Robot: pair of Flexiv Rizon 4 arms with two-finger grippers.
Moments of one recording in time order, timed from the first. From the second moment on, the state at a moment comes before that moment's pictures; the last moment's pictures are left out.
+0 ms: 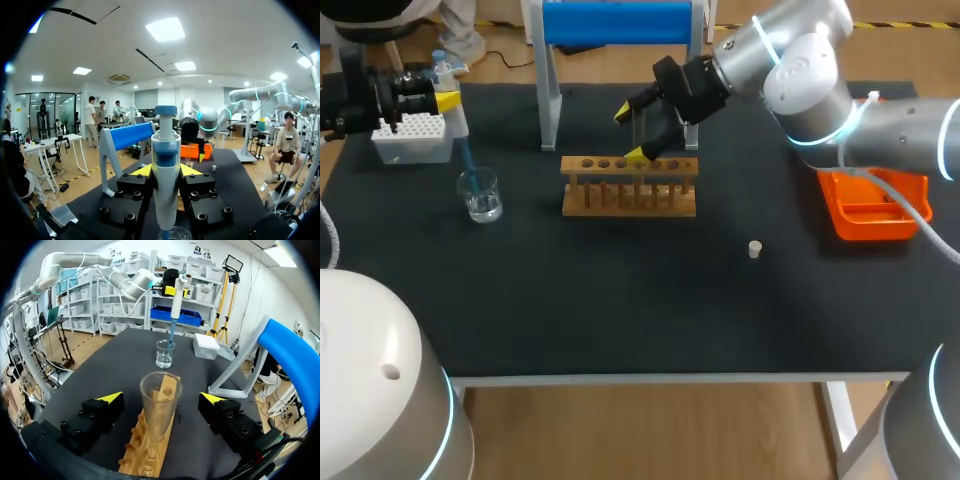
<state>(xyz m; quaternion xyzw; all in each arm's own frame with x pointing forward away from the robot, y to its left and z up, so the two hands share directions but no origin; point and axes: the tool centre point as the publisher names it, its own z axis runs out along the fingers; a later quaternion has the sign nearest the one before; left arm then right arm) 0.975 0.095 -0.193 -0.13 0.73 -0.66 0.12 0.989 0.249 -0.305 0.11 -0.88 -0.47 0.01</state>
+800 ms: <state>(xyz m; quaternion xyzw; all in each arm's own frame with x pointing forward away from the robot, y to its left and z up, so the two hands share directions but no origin) 0.975 0.095 -0.193 -0.13 0.73 -0.66 0.12 0.989 0.251 -0.305 0.11 -0.88 -0.47 0.00</state>
